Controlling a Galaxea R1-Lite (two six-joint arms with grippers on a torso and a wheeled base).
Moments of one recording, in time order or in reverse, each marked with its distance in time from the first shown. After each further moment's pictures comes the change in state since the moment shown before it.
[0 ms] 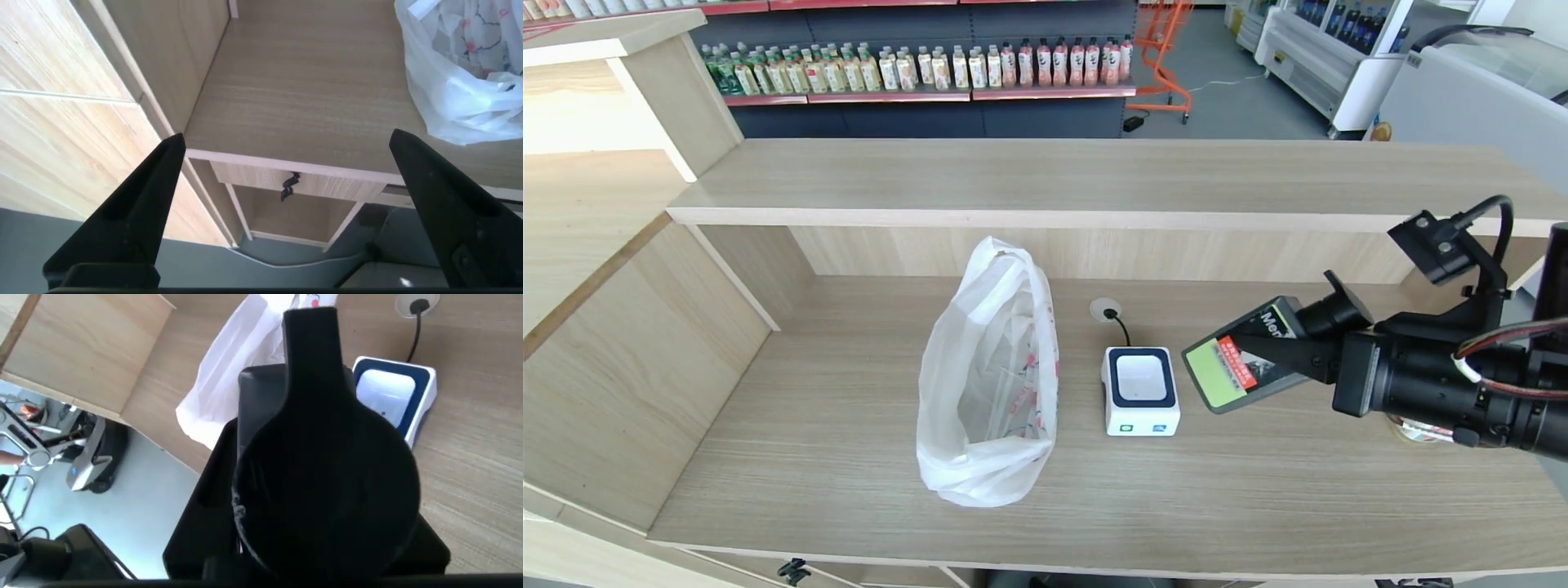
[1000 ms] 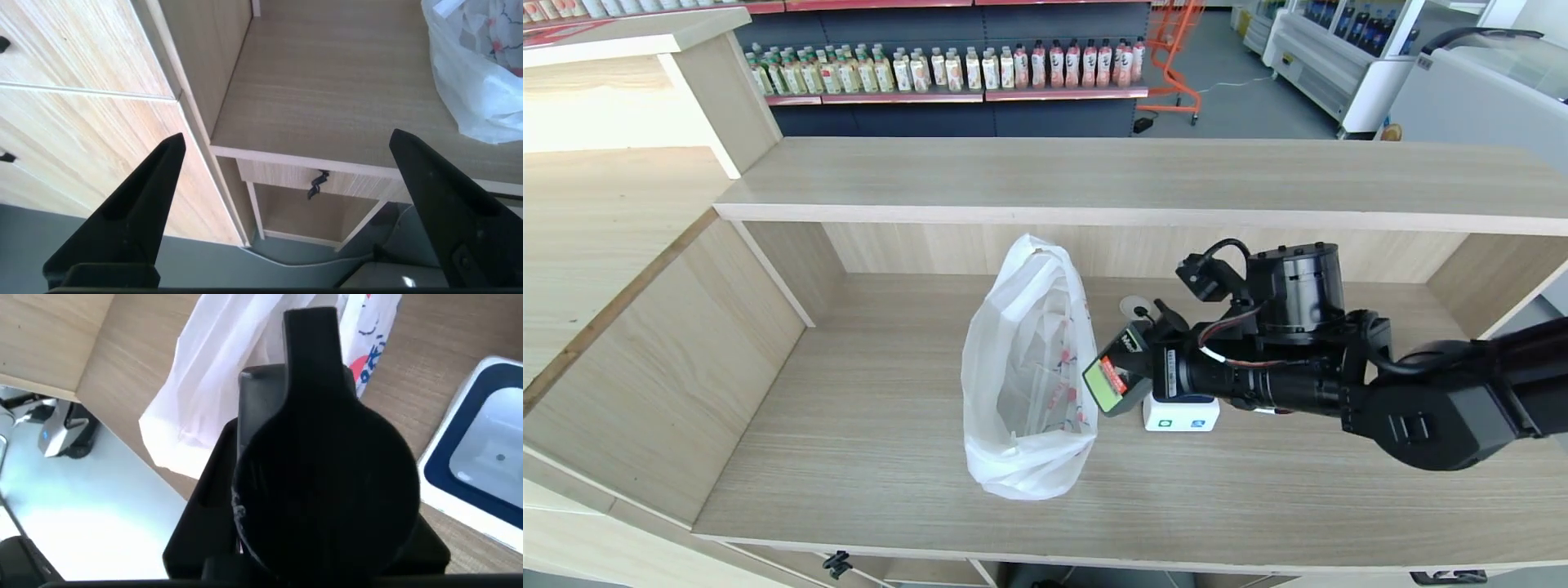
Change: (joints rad) left arm 0.000 0.000 0.000 0.000 0.000 -0.002; right arm 0.126 0.487 -0.295 -0.024 -0.066 -0.038
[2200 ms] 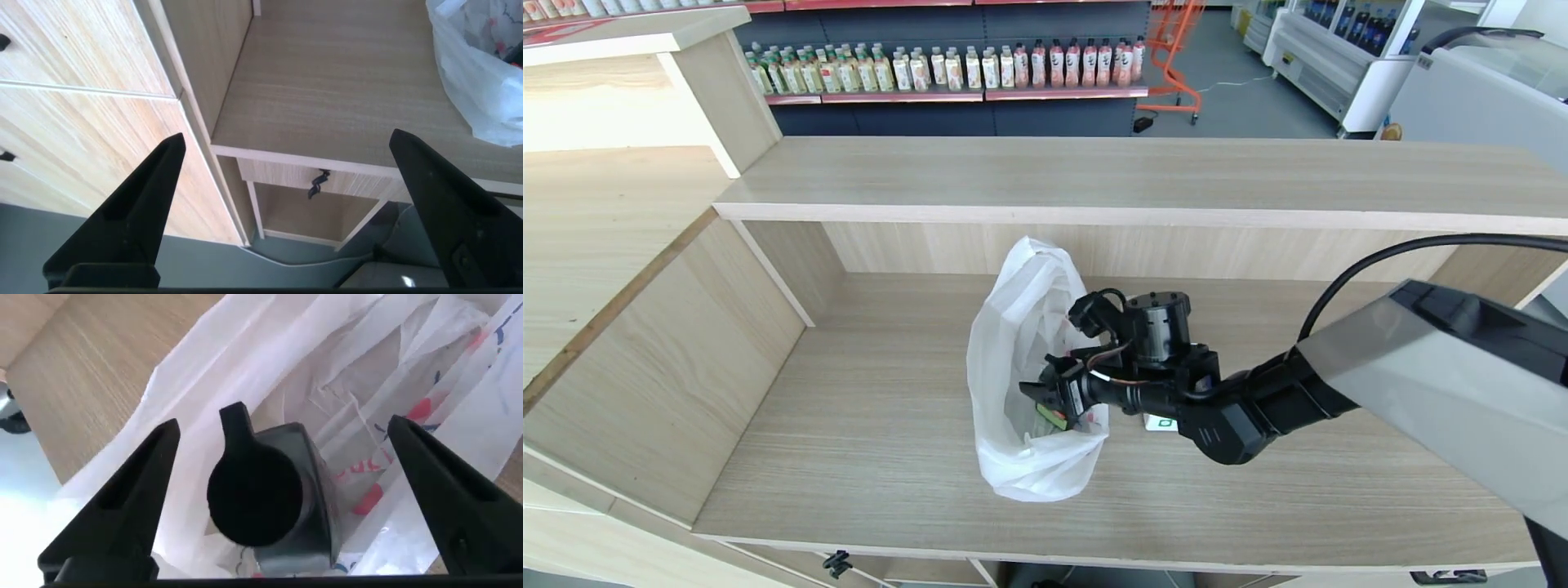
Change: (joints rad) left arm 0.000 0.000 0.000 0.000 0.000 0.000; right arm 0.066 0.409 -0.288 -0.188 0.004 -0.246
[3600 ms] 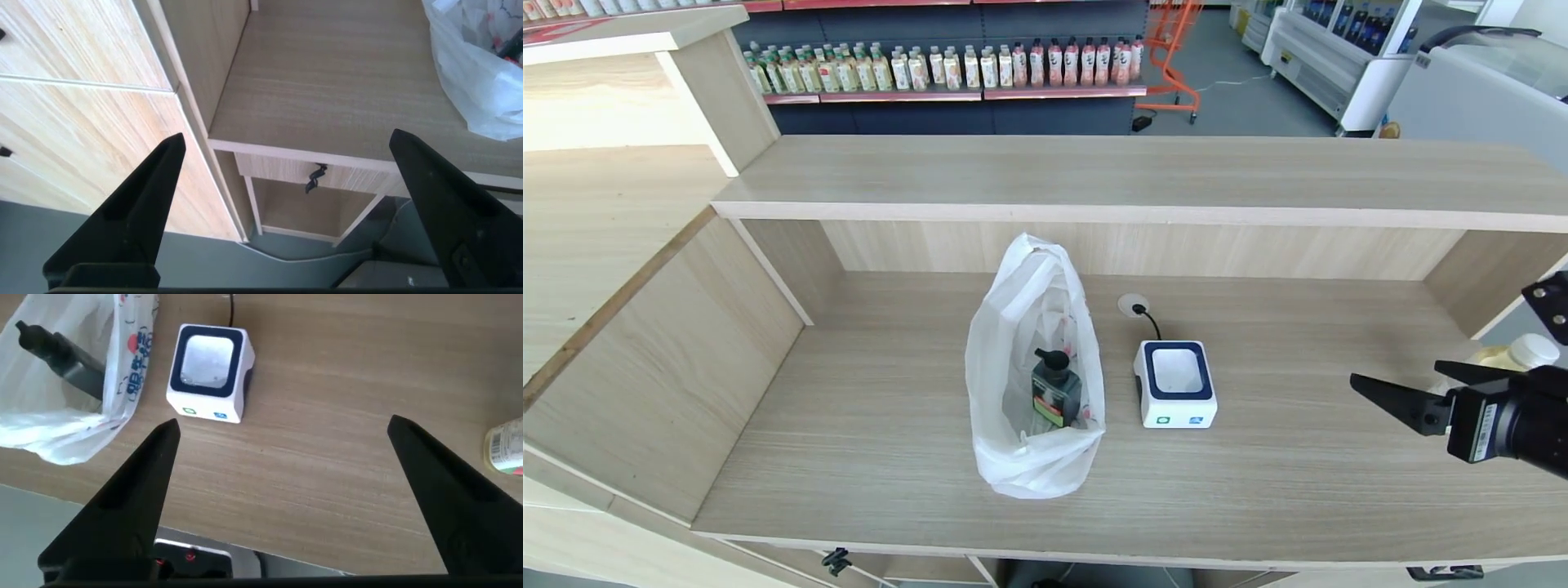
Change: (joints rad) left arm 0.000 0.000 0.000 0.000 -0.001 -0.002; right arm -0.492 -1.071 0.793 0.232 -0.119 0.005
